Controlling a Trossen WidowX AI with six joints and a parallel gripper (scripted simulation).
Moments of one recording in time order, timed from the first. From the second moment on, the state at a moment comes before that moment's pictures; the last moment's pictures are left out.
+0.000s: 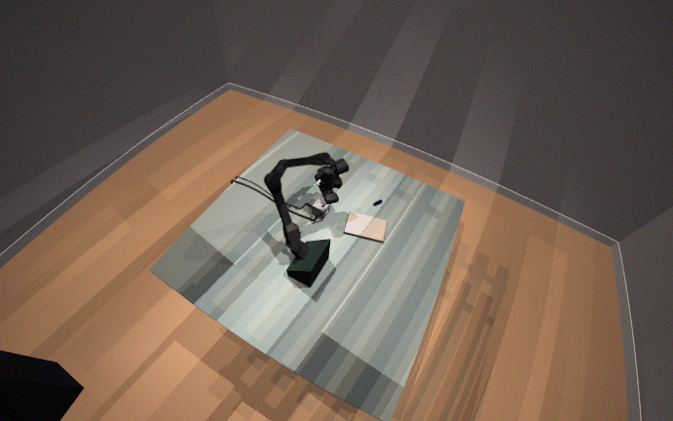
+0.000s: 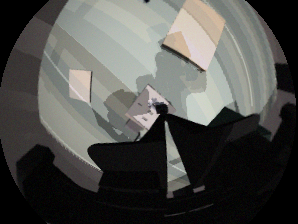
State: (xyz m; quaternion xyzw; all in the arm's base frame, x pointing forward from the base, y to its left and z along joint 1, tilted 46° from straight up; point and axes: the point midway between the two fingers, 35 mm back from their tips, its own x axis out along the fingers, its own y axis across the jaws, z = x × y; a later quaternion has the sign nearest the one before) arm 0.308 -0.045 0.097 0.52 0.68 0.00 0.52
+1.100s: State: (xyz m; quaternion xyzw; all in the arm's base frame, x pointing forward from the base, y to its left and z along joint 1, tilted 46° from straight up) arm 0.308 -0.045 0.097 0.68 0.62 -0.27 0.27
